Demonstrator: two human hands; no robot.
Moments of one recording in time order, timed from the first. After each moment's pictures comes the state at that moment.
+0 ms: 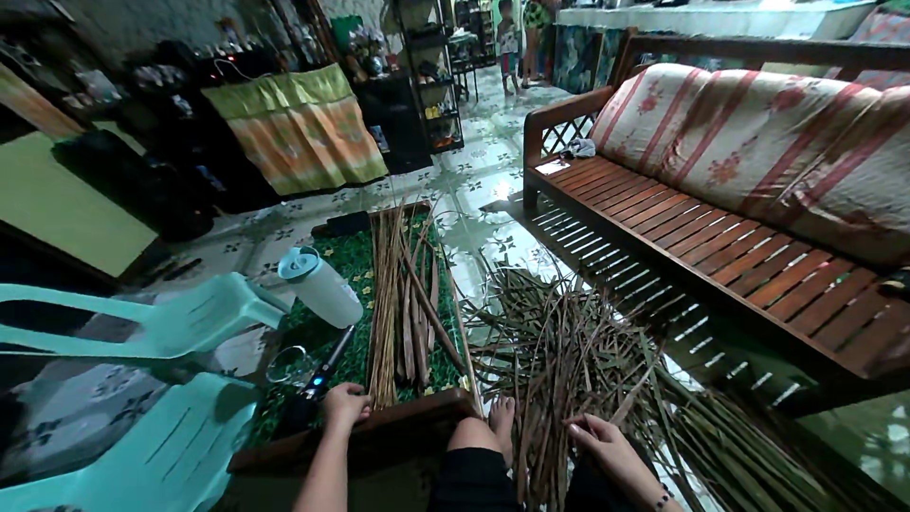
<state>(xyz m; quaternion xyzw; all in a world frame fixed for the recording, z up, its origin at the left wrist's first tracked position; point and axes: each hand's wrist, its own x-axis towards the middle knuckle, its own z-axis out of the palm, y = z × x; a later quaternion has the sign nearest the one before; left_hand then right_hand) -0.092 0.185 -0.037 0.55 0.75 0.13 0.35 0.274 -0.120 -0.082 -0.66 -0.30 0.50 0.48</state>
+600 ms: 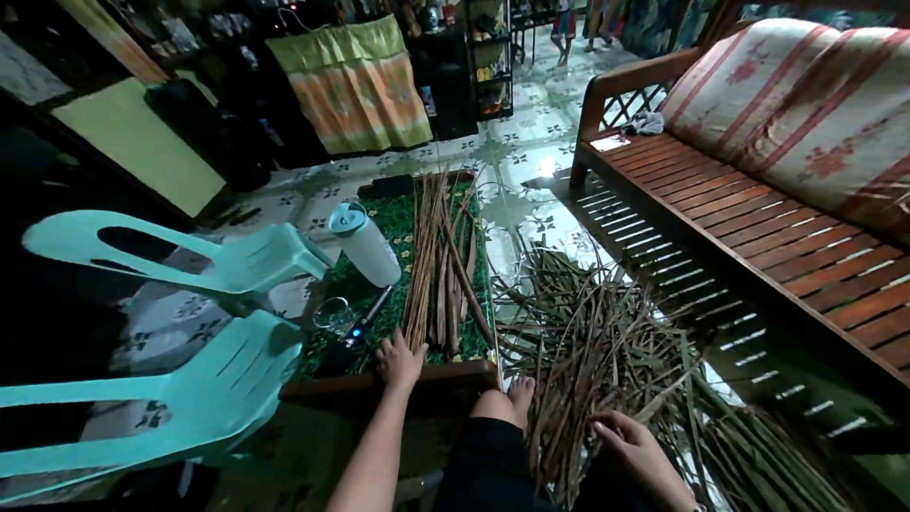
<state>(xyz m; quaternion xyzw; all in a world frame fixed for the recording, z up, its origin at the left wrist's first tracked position) -0.059 0.171 -0.066 0.65 0.74 0.10 0.17 0.278 -0.121 -0.091 -0.70 -0.40 0.44 0.40</state>
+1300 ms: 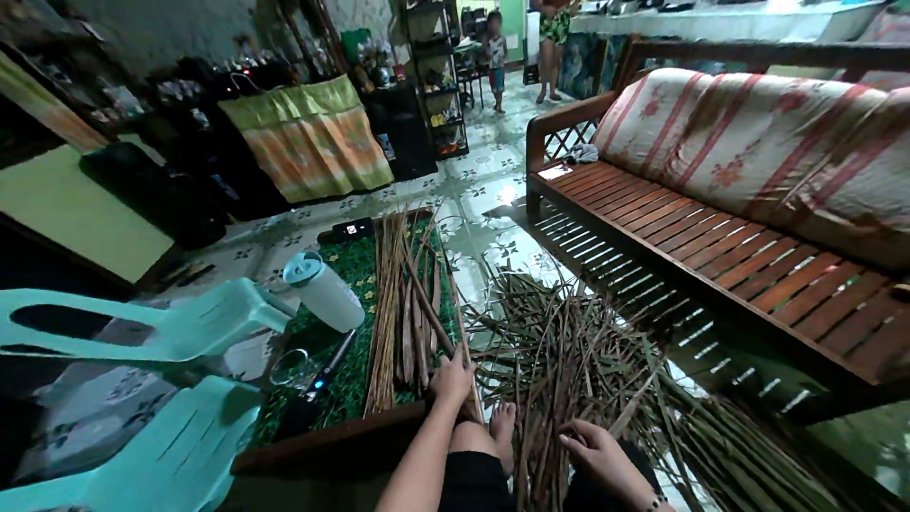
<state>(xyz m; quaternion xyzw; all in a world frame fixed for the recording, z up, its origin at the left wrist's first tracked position) 0.102 0.141 -0.065 0.74 0.63 -0.05 0.21 0.283 -0.117 -0.086 -0.69 -0.41 0.46 0.38</state>
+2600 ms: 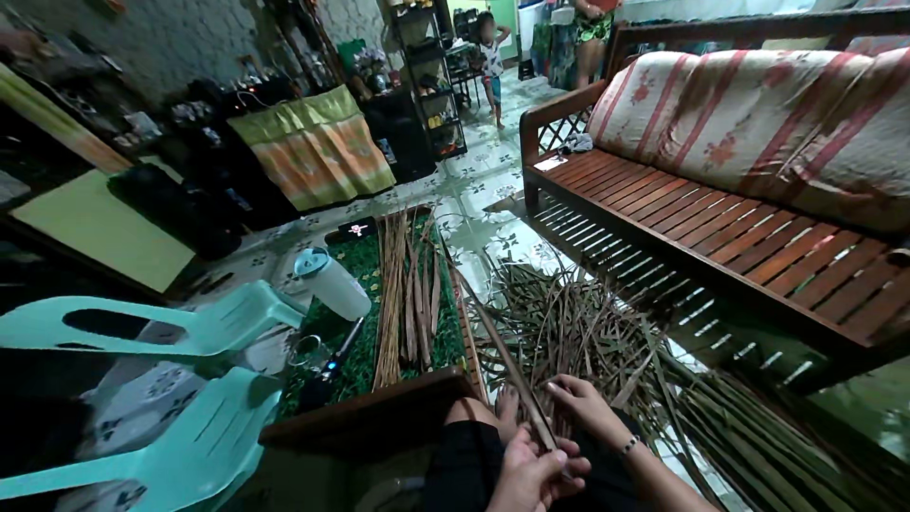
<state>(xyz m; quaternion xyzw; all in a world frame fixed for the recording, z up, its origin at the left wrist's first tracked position) 0.088 -0.120 0.021 0.35 0.38 0.20 0.83 0.274 -0.115 -0.064 -0.62 -0.38 0.48 0.49</state>
